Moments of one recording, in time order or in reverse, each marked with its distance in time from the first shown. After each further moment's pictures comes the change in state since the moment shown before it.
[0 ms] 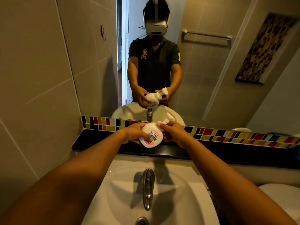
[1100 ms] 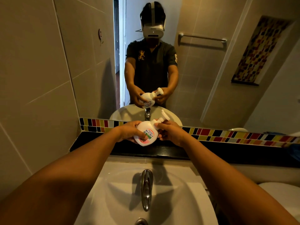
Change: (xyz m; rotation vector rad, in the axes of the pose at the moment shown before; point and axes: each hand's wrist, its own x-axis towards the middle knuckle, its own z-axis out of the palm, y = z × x) left_hand -0.004 0.004 -0.014 0.041 0.012 0.002; right_hand 0.004 -0.003 -0.001 0.129 -0.101 -0.009
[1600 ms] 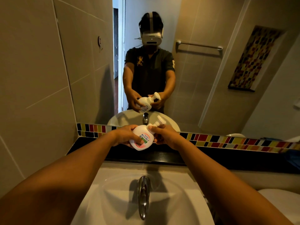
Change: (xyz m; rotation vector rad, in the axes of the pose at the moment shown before) left_hand -0.003 0.002 -0.008 0.055 0.025 0.012; right_hand 0.001 -0.009 0.007 -0.071 -0.009 -0.024
